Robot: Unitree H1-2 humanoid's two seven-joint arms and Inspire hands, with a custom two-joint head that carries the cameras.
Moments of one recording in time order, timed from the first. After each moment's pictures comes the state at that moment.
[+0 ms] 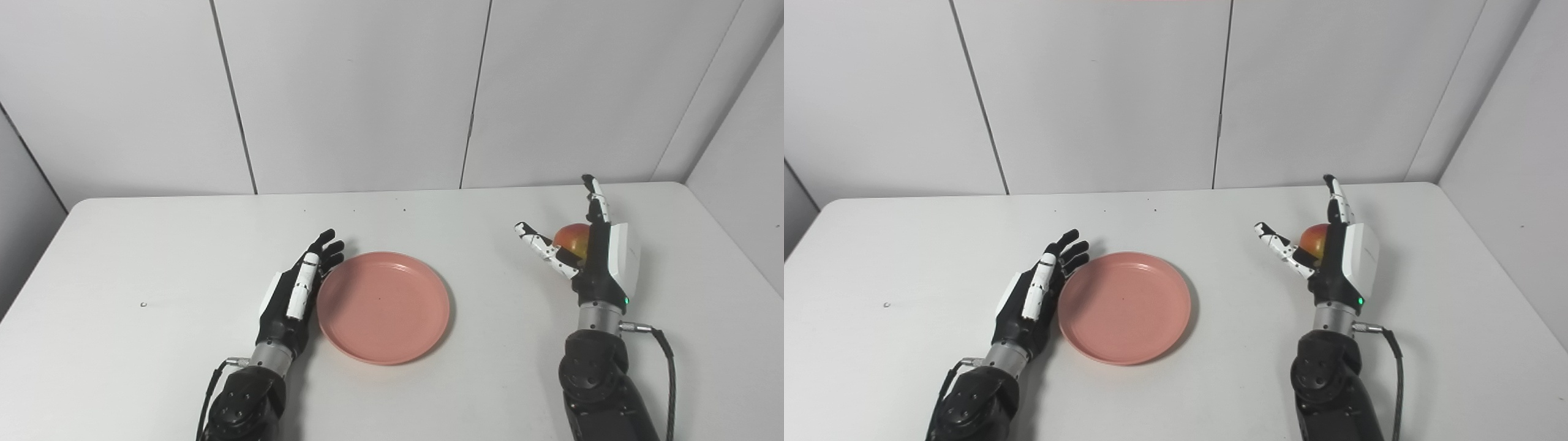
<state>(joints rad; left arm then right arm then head) -0.29 -0.02 -0.06 0.16 -0.10 0.13 -0.10 -0.36 -0.09 -0.09 0.21 -0.58 0.00 -0.45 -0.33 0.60</state>
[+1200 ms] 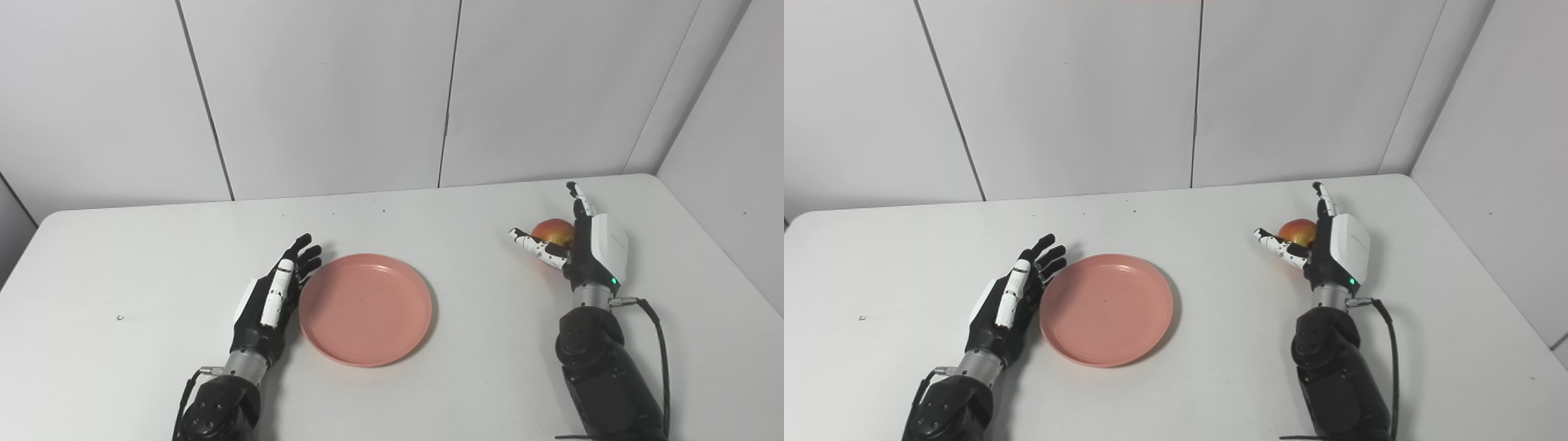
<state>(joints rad) -0.29 0.01 -0.05 0.16 -0.11 0.13 -0.15 -0.44 -0.20 -0.04 0.41 -0.56 0.12 -0.44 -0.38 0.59</state>
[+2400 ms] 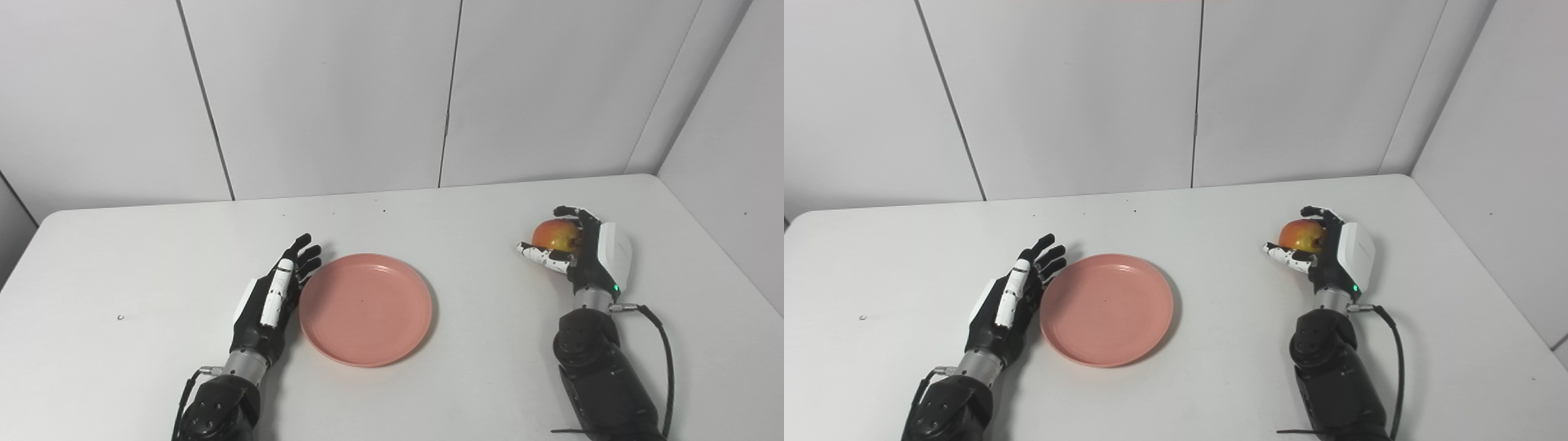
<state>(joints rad) -0.29 0.01 -0.04 0.16 -0.11 0.14 -0.15 -0.46 -0.19 -0.05 0.48 -0.46 0.09 -0.54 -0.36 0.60</state>
